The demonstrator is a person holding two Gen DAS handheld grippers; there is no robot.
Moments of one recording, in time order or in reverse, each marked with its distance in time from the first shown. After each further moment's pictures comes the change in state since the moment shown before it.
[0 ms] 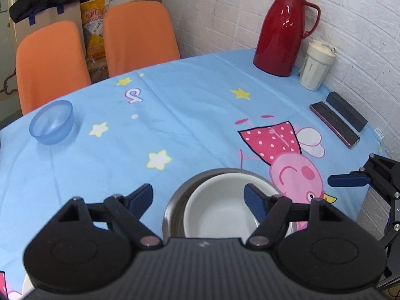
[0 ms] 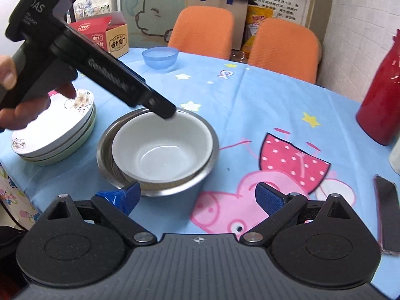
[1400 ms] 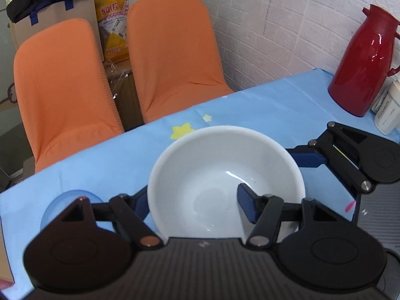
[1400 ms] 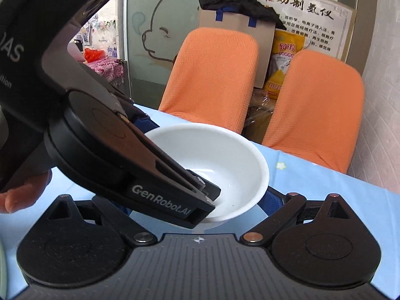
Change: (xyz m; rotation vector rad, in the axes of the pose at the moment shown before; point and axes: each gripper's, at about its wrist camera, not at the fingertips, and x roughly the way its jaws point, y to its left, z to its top) left arm 0.118 0.126 0.139 -0.014 0.035 0.067; right arm 0.190 -0.040 0.184 -0.089 -0.104 0.080
